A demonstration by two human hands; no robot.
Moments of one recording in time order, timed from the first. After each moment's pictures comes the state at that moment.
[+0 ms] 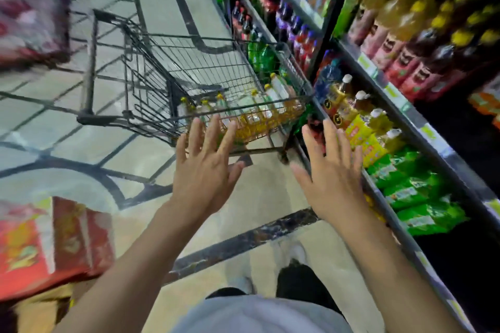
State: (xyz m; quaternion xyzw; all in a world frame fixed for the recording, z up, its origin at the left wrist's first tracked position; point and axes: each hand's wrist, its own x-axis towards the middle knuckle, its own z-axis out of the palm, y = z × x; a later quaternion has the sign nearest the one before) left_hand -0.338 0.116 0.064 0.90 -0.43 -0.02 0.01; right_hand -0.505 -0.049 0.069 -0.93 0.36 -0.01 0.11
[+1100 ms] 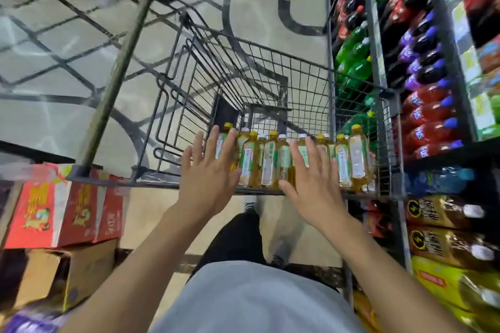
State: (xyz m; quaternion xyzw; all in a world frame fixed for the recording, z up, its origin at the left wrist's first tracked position) left_hand -0.056 -0.018 -0.025 0.97 -0.19 -0.15 0.02; right_hand -0.138 -0.225 -0.037 -0.96 0.12 0.17 0.16
